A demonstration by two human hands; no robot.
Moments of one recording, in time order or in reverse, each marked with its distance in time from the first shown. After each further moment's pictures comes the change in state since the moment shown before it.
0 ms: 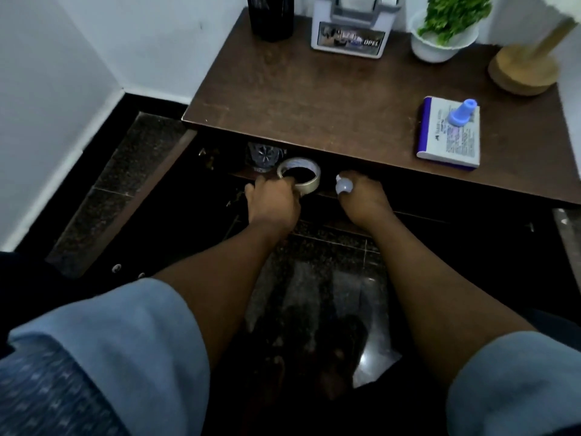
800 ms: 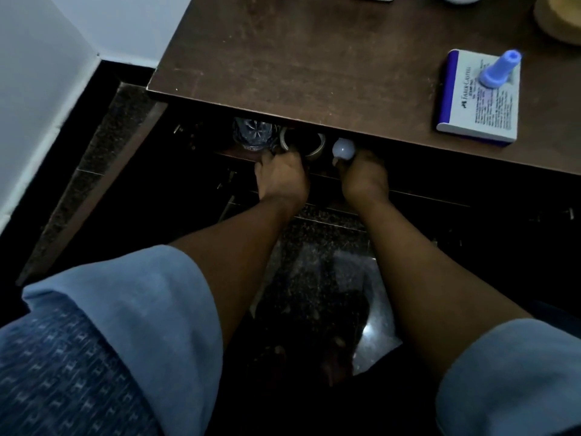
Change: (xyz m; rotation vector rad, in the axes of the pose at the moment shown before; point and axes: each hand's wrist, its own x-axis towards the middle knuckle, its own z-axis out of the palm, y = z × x) left_hand 0.039 0.022 0.041 -0.043 -0.017 -0.108; right_hand 0.034 0.012 0.039 0.161 0.205 0.225
